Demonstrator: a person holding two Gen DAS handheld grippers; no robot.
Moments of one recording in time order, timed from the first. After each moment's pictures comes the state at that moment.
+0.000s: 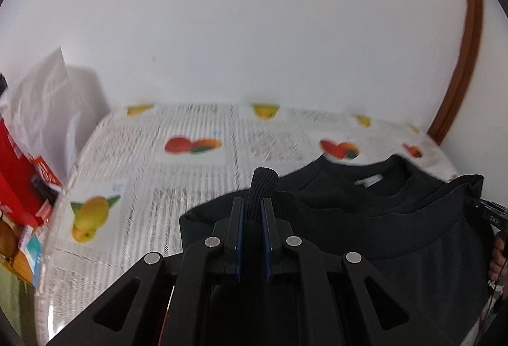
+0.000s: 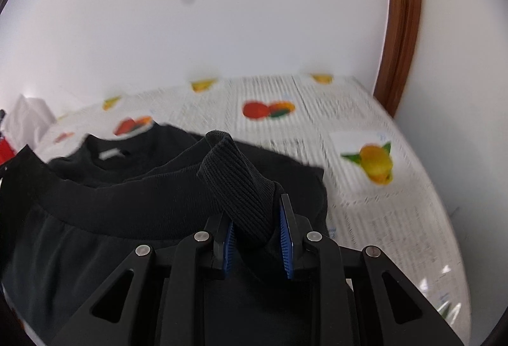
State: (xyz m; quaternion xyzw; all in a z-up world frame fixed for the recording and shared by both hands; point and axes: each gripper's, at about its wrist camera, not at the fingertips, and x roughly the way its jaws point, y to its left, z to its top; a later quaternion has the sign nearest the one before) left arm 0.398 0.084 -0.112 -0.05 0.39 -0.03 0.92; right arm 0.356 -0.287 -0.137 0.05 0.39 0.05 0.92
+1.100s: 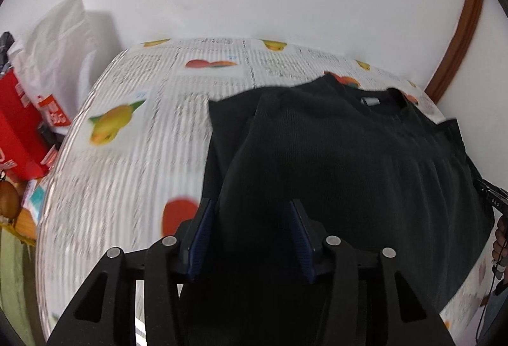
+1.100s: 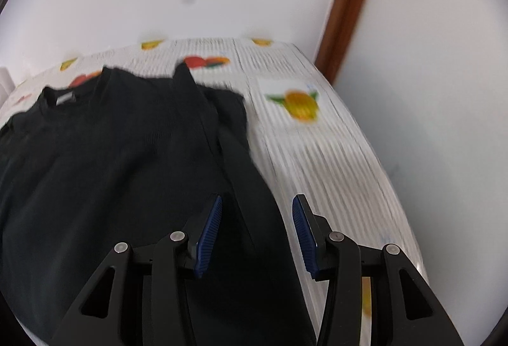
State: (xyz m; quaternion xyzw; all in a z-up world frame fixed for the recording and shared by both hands) left arm 0.314 0.111 -0.138 -0.05 0.47 -0.04 0.88; right arm 0.268 -0.327 -0.152 0.00 0.43 -0.05 0.90
